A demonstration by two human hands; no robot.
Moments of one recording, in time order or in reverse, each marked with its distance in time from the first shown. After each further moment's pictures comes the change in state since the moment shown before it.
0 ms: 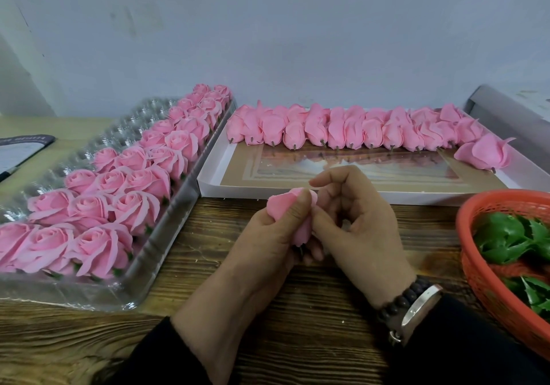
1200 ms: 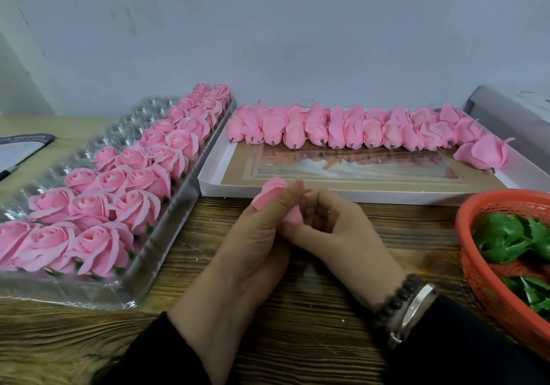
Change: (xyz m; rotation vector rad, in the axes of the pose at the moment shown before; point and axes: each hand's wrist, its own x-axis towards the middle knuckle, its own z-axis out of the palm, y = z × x) left_hand 0.004 0.007 -0.001 -0.364 0.079 -0.039; right_hand 0.001 0.000 0.007 0.100 -0.203 0.251
